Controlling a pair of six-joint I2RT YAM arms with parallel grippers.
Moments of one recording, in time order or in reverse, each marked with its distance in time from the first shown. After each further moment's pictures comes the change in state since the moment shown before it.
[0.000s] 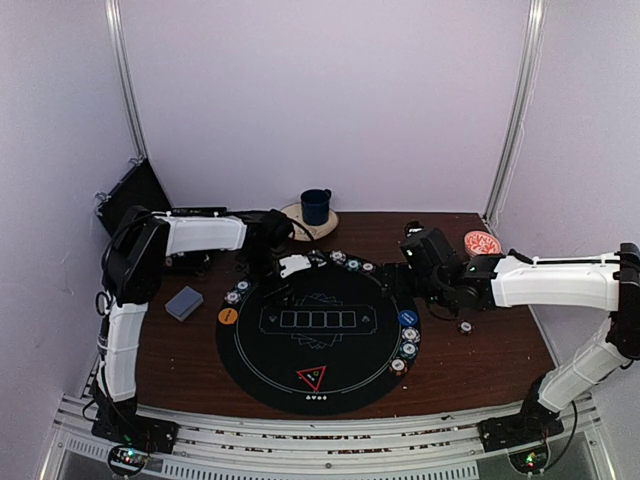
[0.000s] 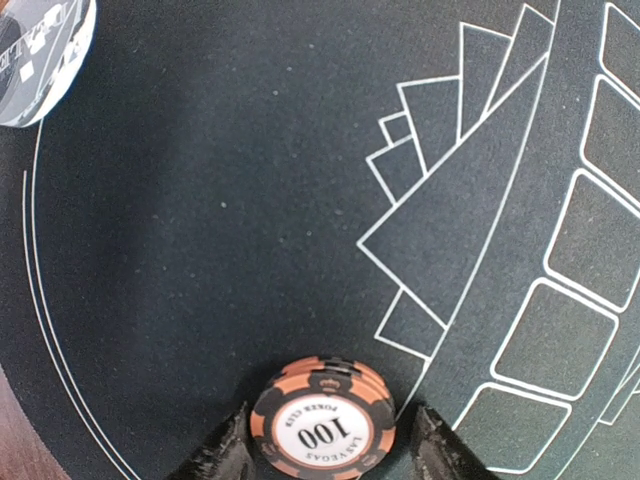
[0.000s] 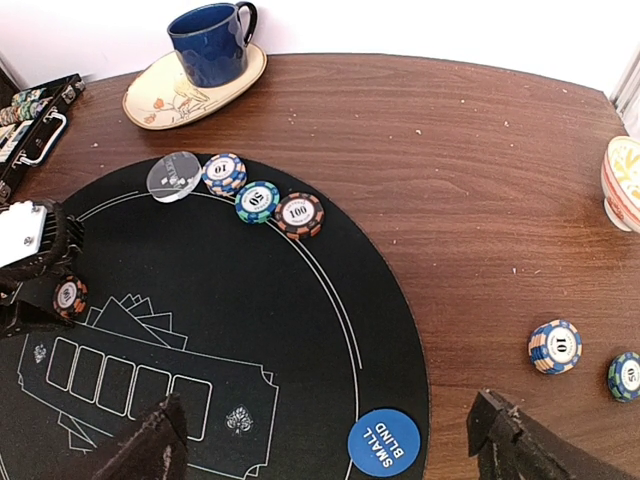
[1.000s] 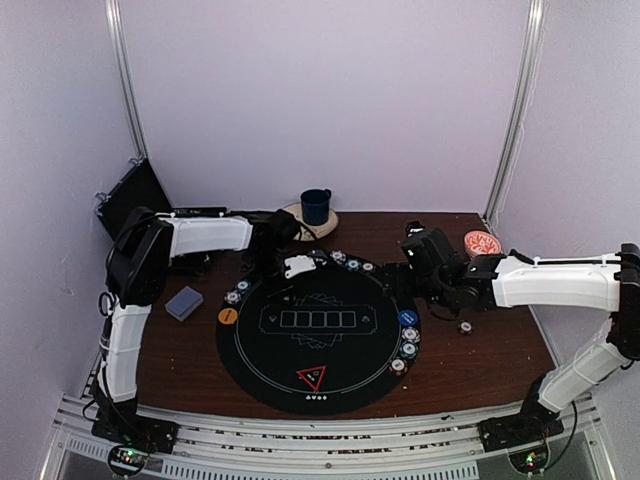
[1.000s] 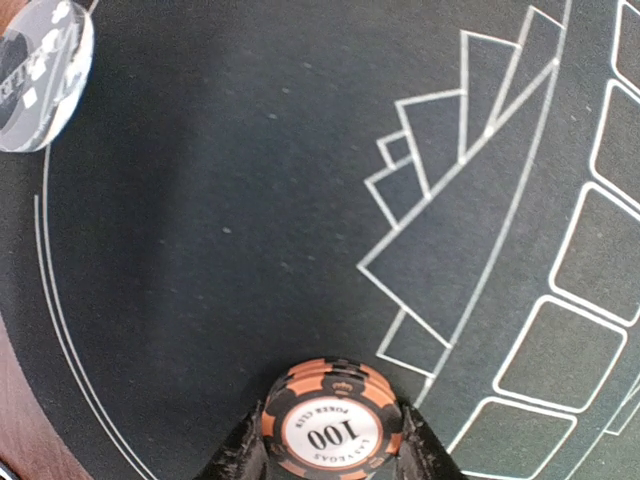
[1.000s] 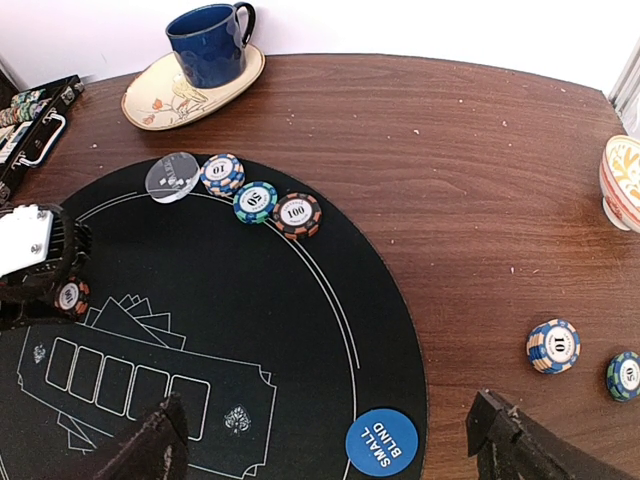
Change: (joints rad) left arm -0.024 0.016 0.044 -0.026 -0.077 0.011; right arm -0.003 -0.005 -0.005 0.001 -0.001 0.000
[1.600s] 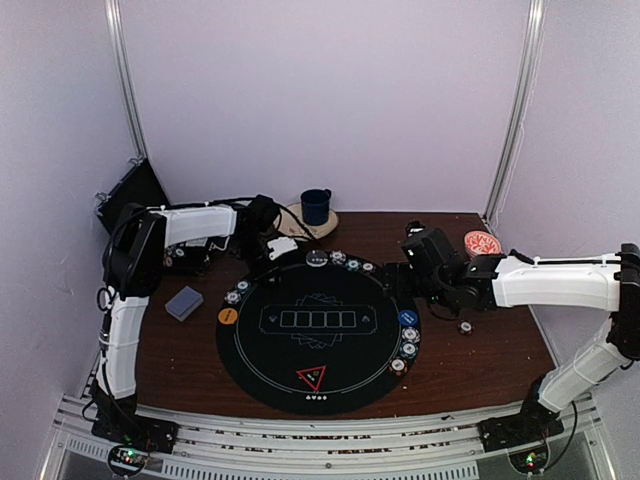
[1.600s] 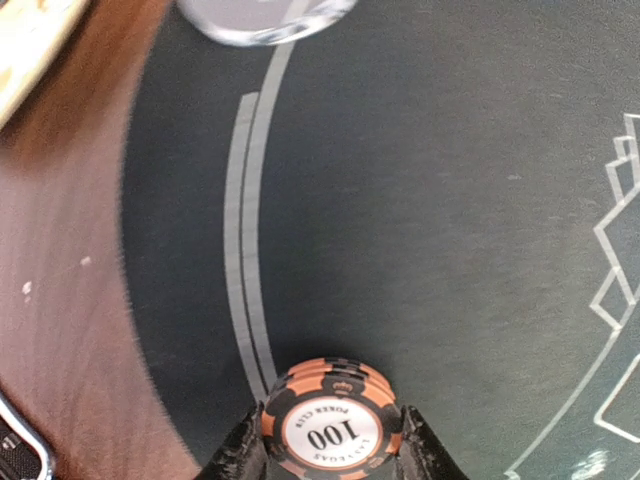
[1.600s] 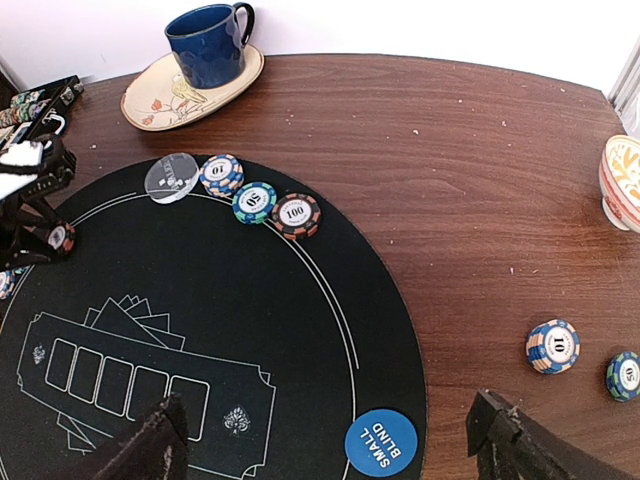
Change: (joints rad) left arm 0.125 0.029 0.076 0.007 -0.002 0.002; right arm -0.002 0.000 0.000 0.000 0.000 0.000
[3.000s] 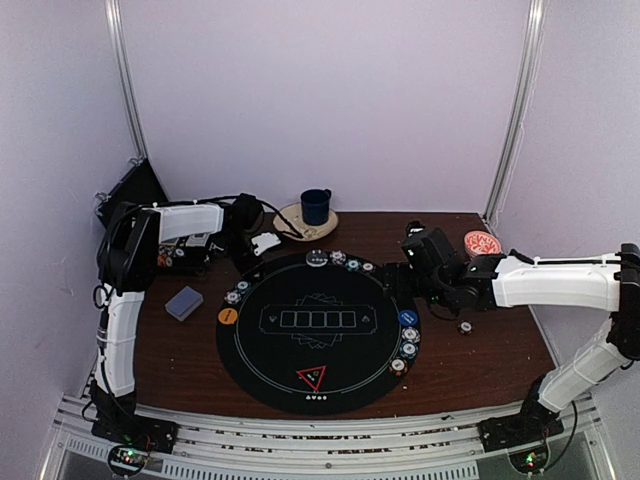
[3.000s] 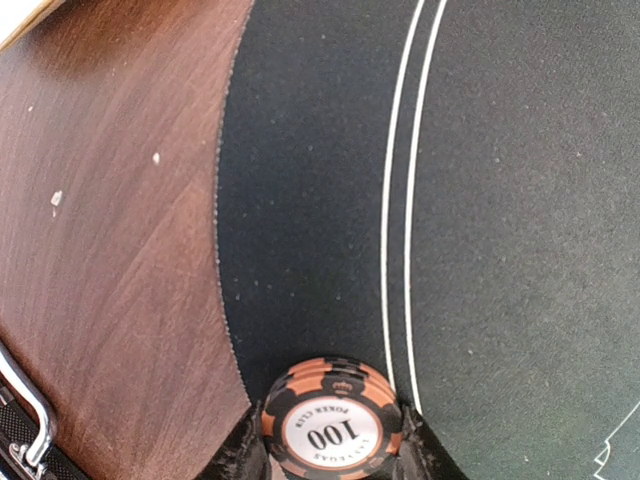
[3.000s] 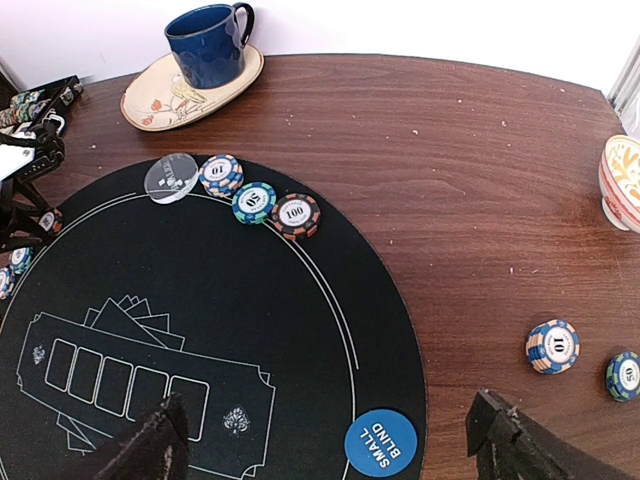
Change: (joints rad) left arm 0.092 0.006 -0.023 0.025 -0.040 -0.018; right arm 0.000 0.000 0.000 0.000 0.000 0.000
